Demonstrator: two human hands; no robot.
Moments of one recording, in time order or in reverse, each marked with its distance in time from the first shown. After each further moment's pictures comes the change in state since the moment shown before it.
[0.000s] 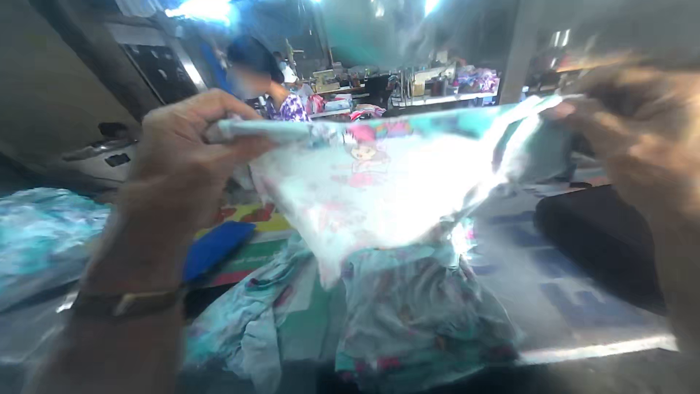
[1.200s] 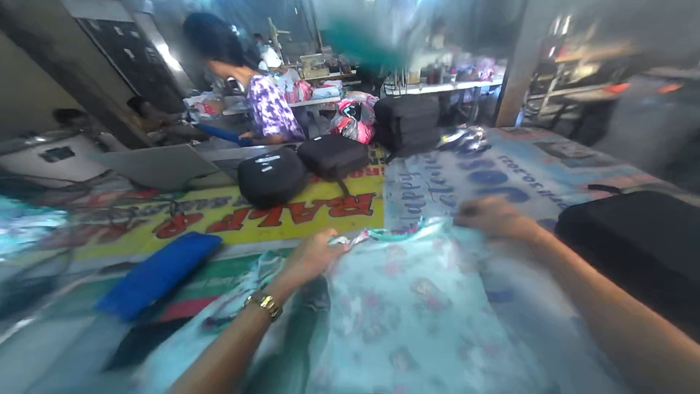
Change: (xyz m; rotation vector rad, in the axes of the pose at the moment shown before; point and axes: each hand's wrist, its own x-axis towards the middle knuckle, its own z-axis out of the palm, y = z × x) left_hand -0.065 -0.155 0.186 0.175 -0.643 -0.657; right_hand -0.046 0.180 0.133 -0.271 -0.757 0.670
